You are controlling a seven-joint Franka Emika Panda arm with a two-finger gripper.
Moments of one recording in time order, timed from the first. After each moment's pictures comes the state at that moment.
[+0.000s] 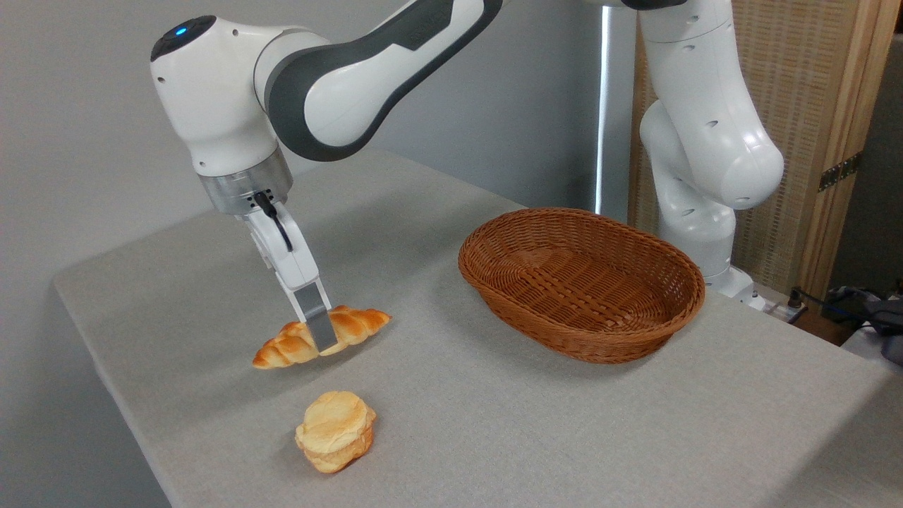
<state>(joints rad) -0.40 0.26 0.17 -1.65 -0.08 1.81 0.74</state>
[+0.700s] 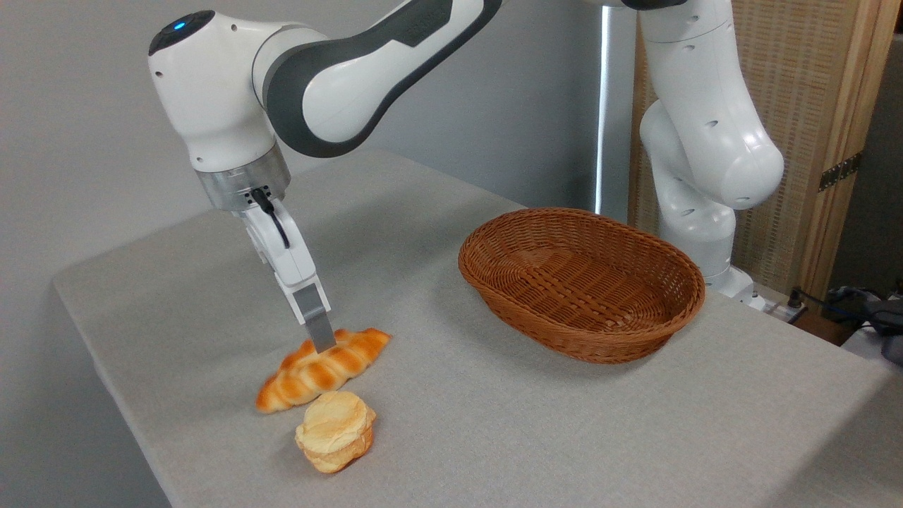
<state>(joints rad) -0.40 0.26 0.17 -1.64 -0.08 1.81 0.73</state>
